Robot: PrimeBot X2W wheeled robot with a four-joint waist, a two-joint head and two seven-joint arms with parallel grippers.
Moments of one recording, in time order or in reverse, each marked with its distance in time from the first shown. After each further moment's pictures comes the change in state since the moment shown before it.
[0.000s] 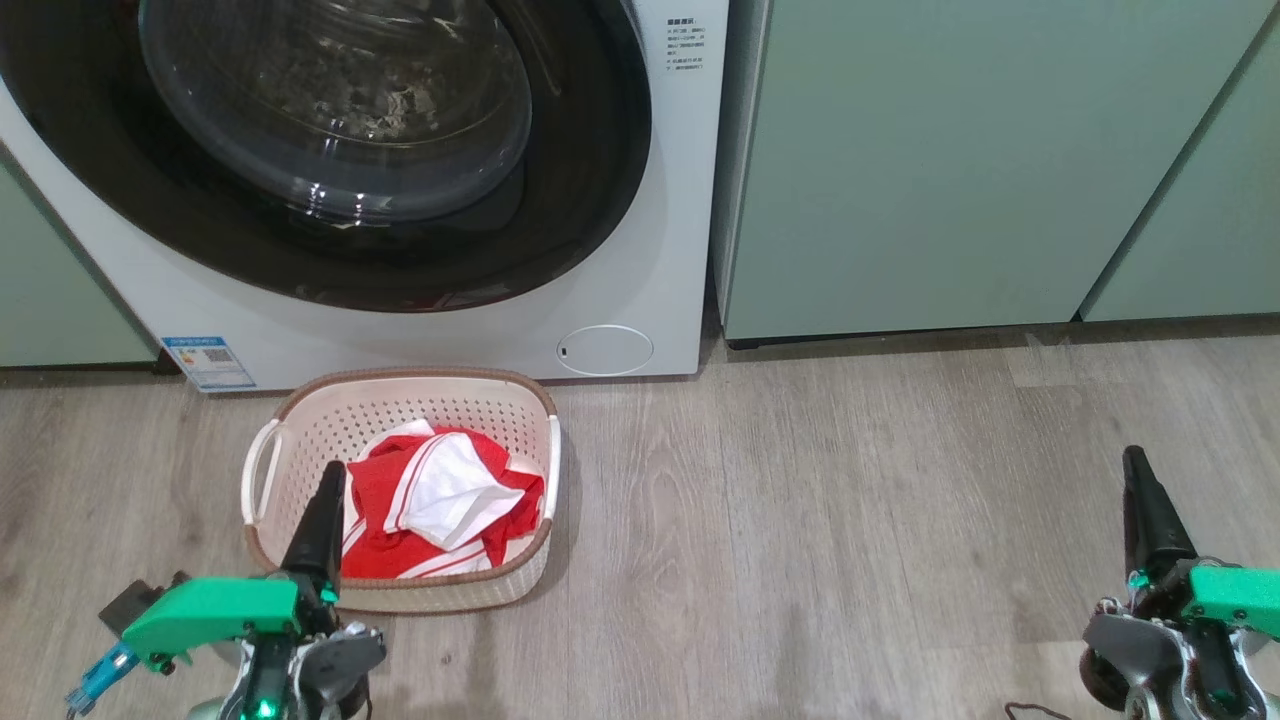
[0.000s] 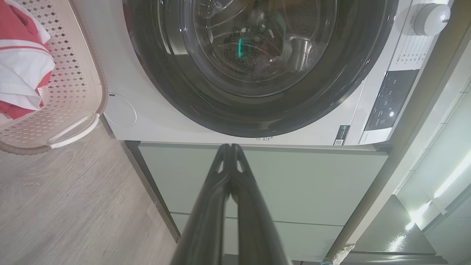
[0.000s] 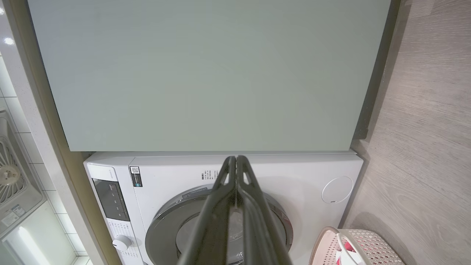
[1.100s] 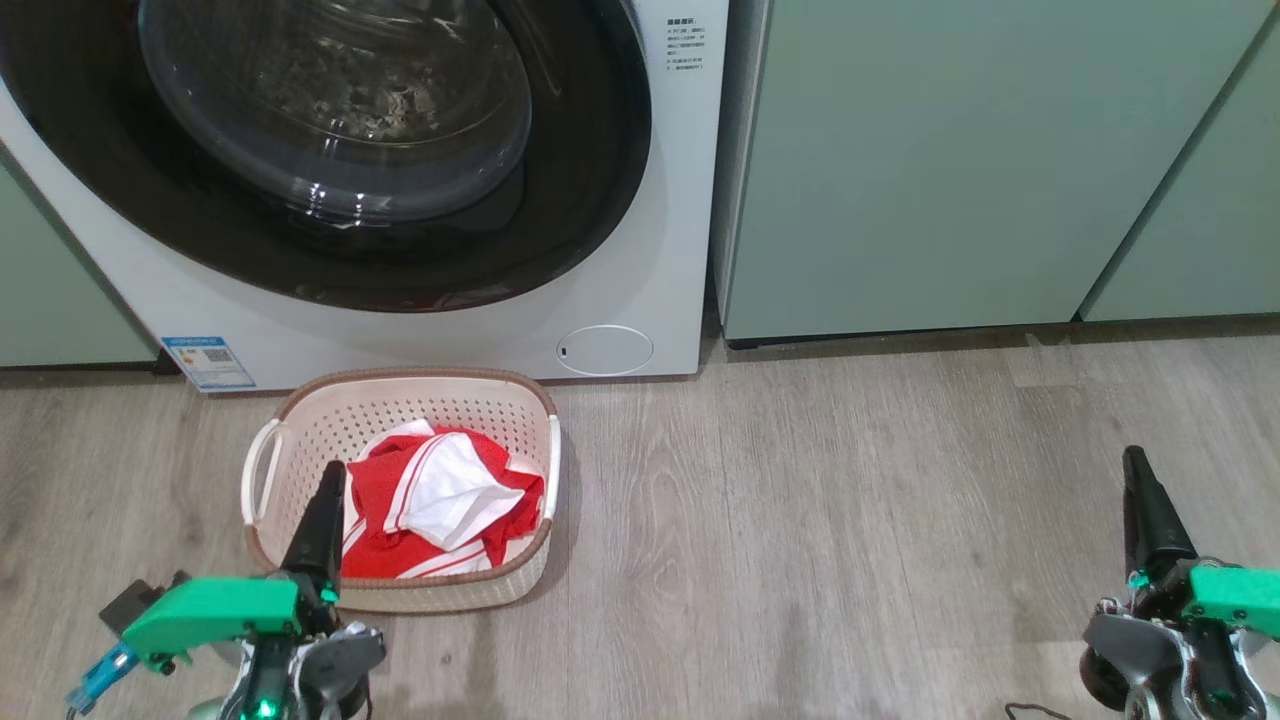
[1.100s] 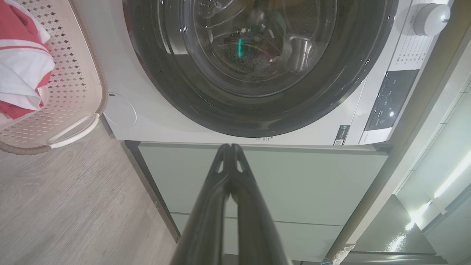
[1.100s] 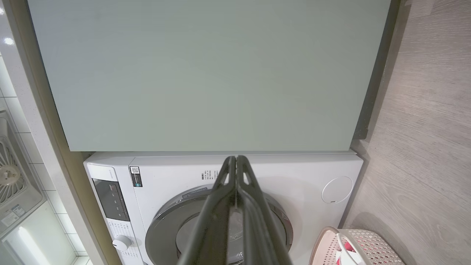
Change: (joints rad) left arm 0.000 0.000 0.000 0.000 0.000 0.000 0.000; right arm 0.000 0.000 0.000 0.000 0.000 0.000 0.000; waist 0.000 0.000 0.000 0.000
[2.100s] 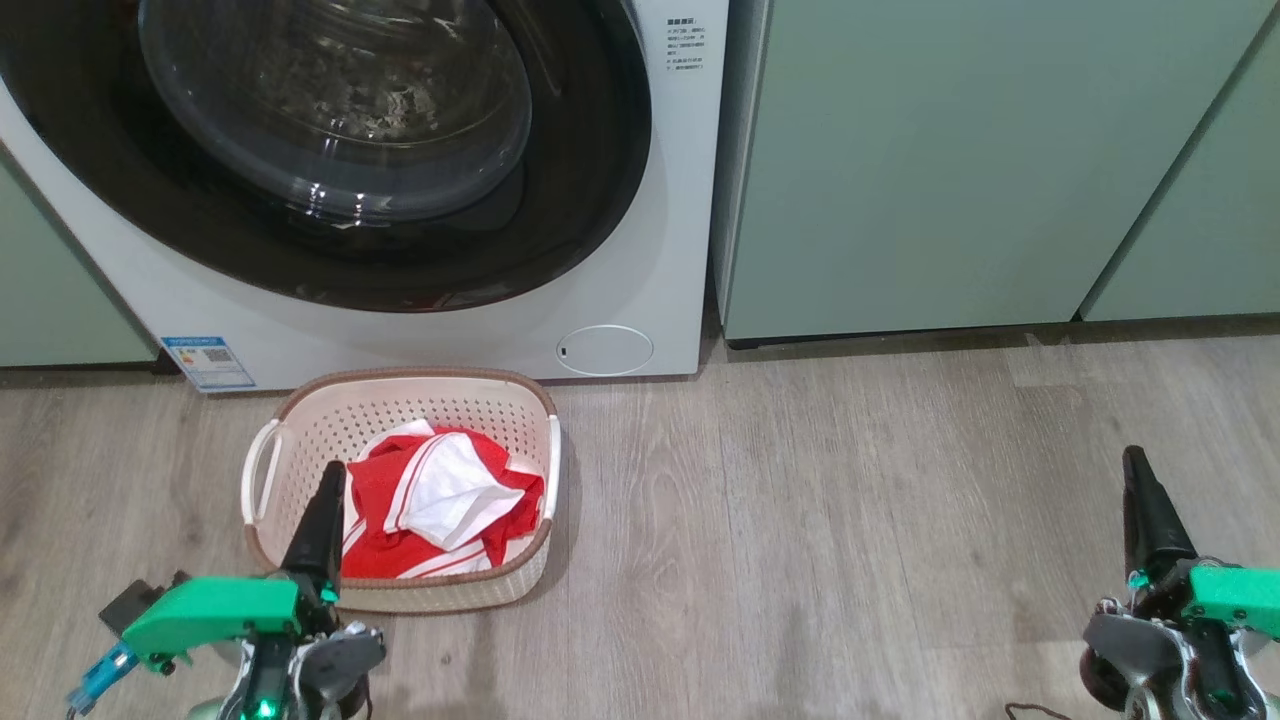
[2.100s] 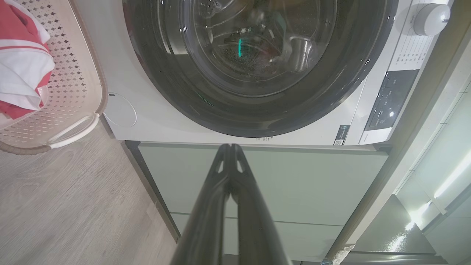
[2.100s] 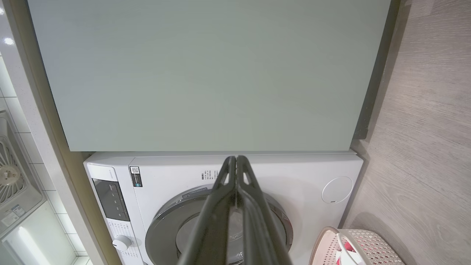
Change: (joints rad) left arm 0.000 0.000 0.000 0.000 0.000 0.000 0.000; right arm 0.000 0.000 0.000 0.000 0.000 0.000 0.000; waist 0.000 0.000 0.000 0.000
